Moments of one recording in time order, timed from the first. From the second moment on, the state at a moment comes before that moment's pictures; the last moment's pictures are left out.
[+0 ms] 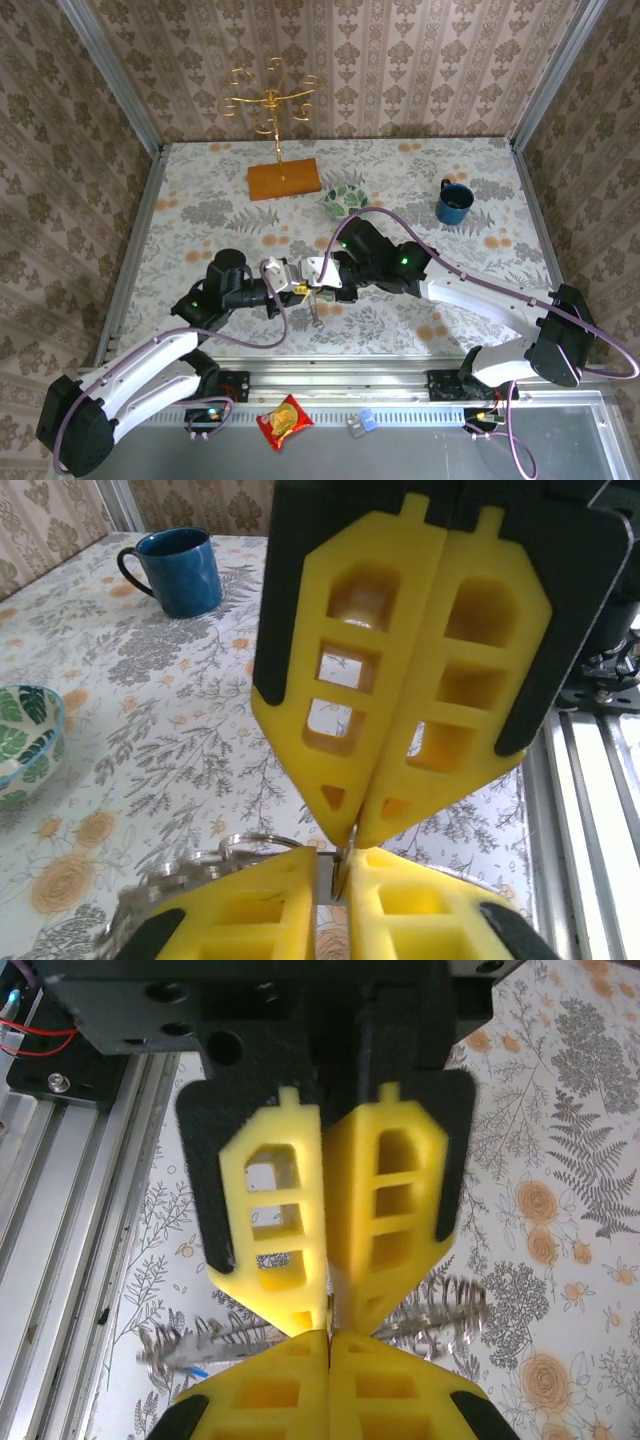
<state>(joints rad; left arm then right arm) -0.67 0.83 0.43 0.00 0.67 0.32 0.91 1.38 1.10 -0.50 -0.32 -0.66</state>
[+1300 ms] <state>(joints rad) -0.67 0.88 0.23 0.56 0.71 0.06 0.72 1.31 0.76 0.10 -0.73 -0.27</state>
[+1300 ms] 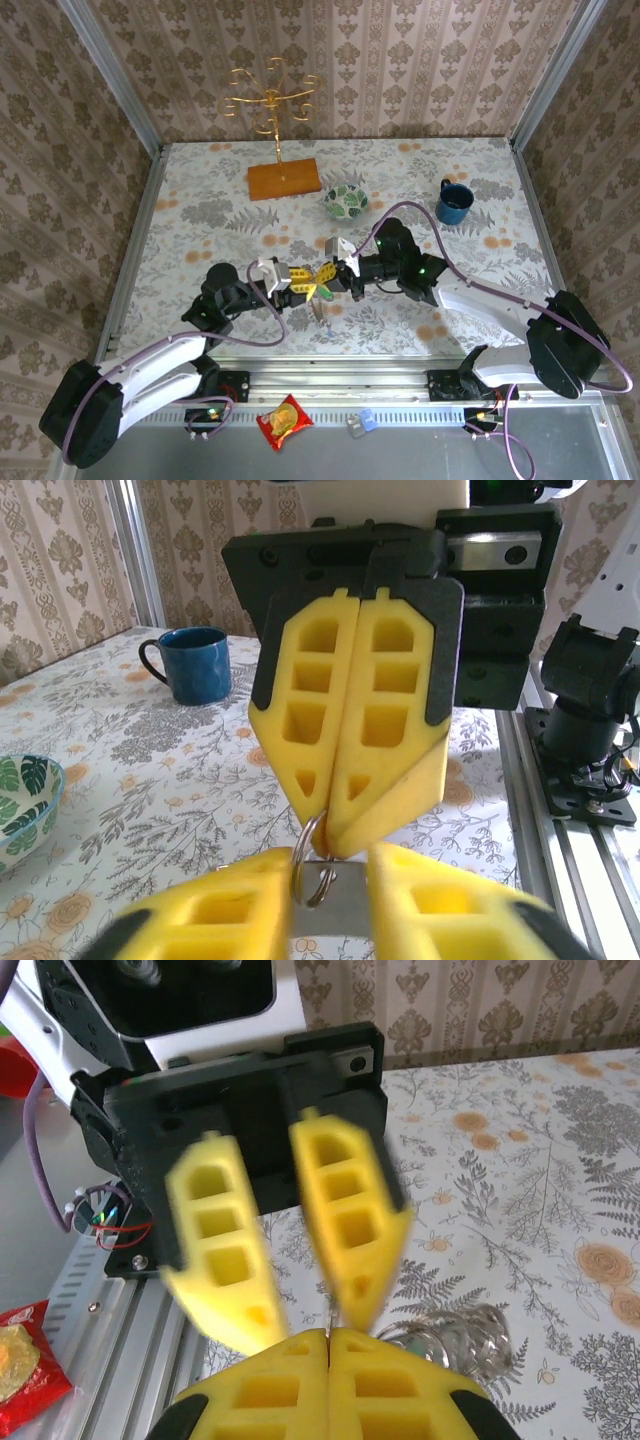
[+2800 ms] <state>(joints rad) -0.69 0.84 0.40 0.07 0.67 0.32 0.76 1.31 0.88 -0.17 -0.61 -0.41</state>
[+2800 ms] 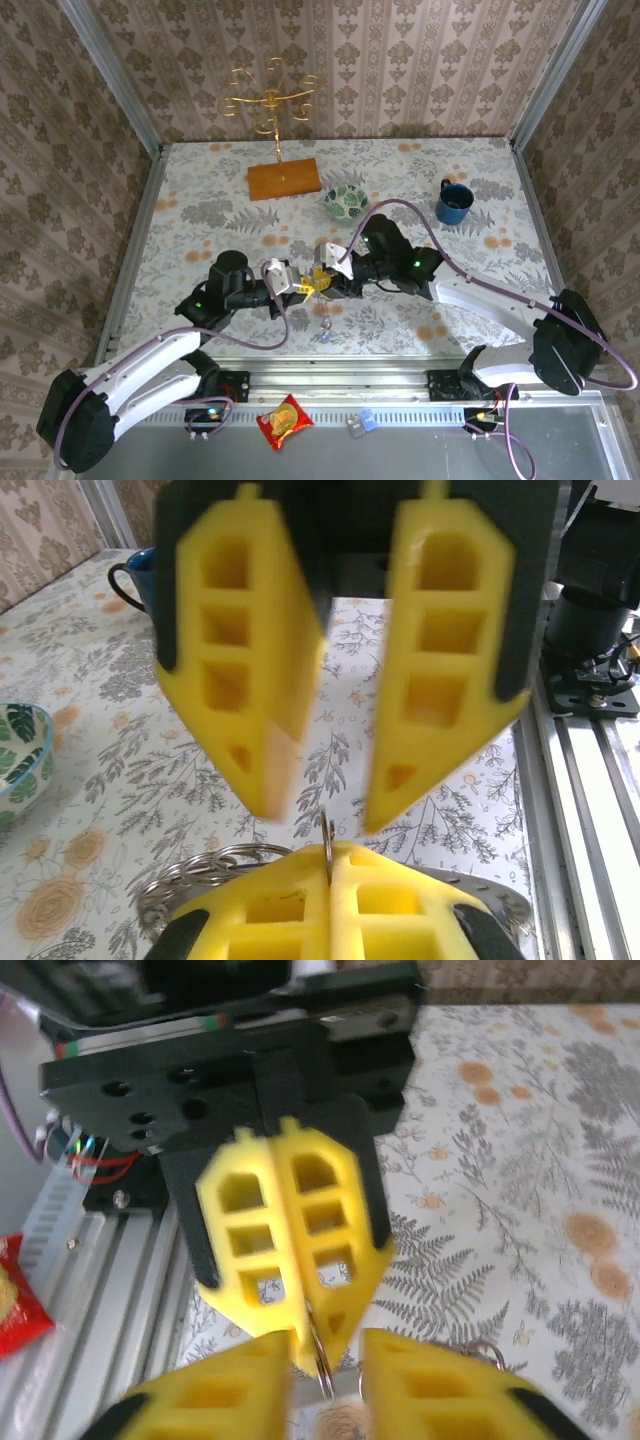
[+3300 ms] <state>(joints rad) -0.69 0.75 0.50 -0.24 0.42 0.34 0.81 1.29 0.77 -0.17 -0.23 -0.09</state>
